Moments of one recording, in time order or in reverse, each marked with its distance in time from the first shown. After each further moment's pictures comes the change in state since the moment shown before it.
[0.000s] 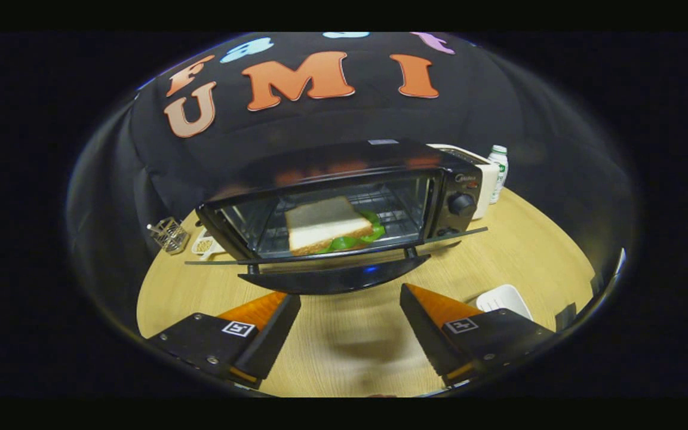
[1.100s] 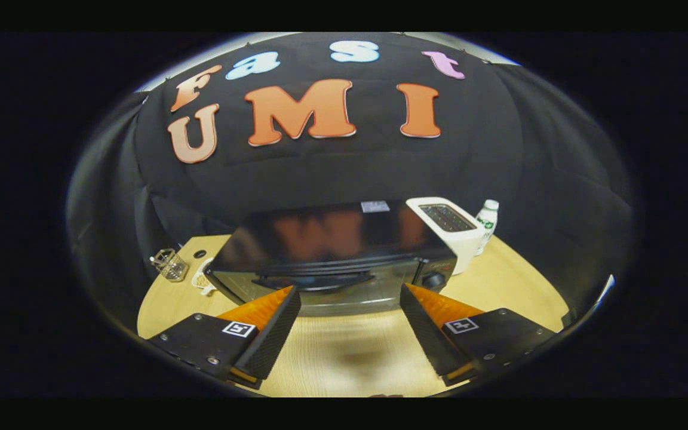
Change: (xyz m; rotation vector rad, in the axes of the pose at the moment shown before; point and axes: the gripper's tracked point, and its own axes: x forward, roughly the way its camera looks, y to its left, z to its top) arm -0.040 -0.018 0.120 -0.056 -0.184 -0.014
